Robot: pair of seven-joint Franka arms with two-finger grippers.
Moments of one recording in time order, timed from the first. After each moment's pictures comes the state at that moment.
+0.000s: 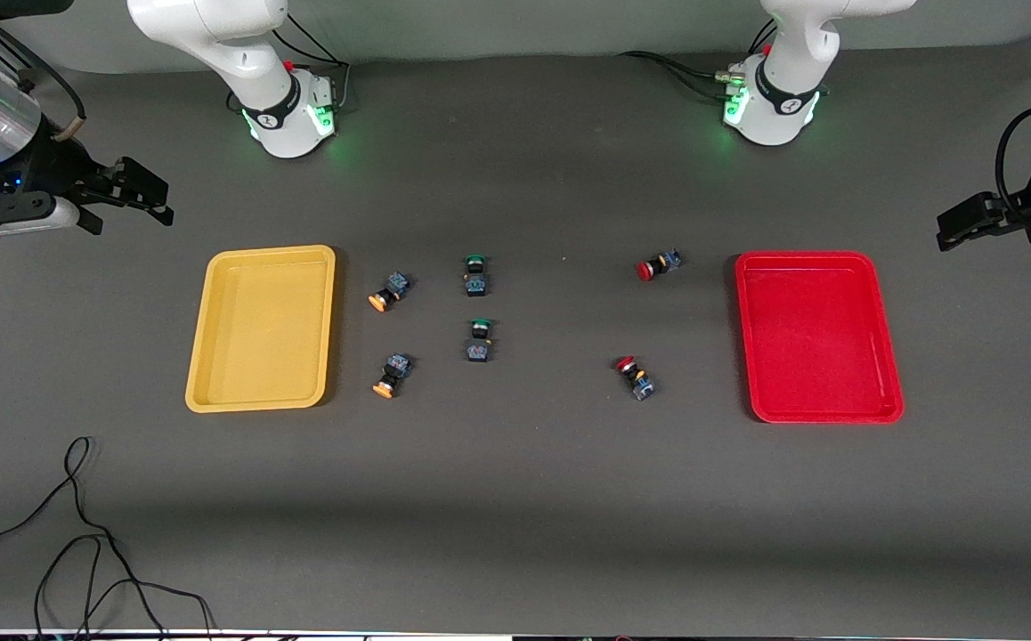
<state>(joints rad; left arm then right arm) -0.02 0.04 -0.01 -1.49 0.06 1.43 -0.09 0.09 -0.21 -0.01 -1.85 0.04 1.65 0.03</state>
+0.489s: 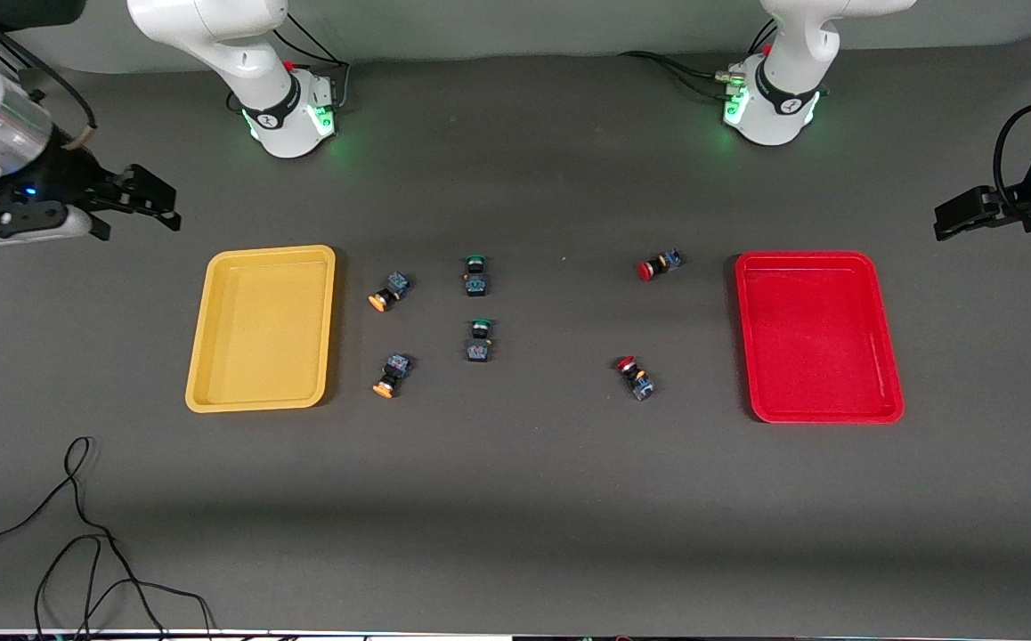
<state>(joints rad) -0.02 0.05 -0.01 -1.49 0.04 1.36 -0.09 0.10 -0.17 0.03 -1.84 0.05 1.65 0.06</state>
